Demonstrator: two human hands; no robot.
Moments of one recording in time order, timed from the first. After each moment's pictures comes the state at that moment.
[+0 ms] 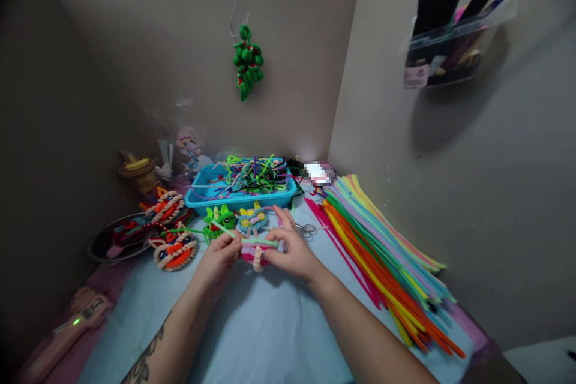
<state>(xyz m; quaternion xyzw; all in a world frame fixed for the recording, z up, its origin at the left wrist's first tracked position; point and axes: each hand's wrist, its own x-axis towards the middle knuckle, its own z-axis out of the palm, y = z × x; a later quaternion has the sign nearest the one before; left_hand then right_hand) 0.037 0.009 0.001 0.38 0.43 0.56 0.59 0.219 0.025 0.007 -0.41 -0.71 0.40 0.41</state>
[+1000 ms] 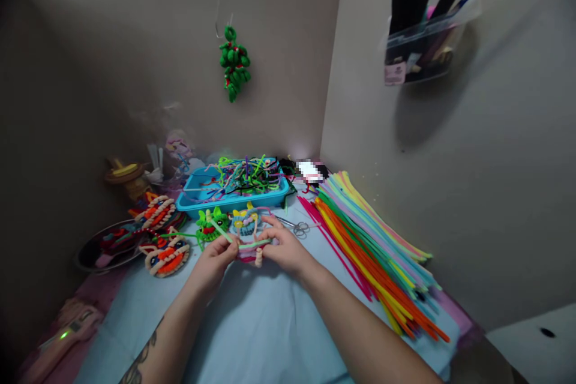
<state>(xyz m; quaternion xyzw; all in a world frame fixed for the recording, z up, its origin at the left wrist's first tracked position) 0.032 0.013 -0.007 0.47 0.43 0.51 0.58 0.214 0.034 -0.006 -0.43 -0.63 0.48 0.43</state>
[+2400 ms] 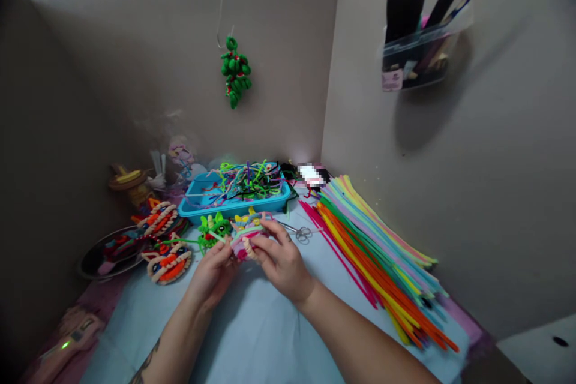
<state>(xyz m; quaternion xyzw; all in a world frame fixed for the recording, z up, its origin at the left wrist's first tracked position) 0.040 0.011 0.002 0.27 0.33 0.59 0.68 0.207 0.019 -0.011 -0.31 -0.76 0.13 0.56</state>
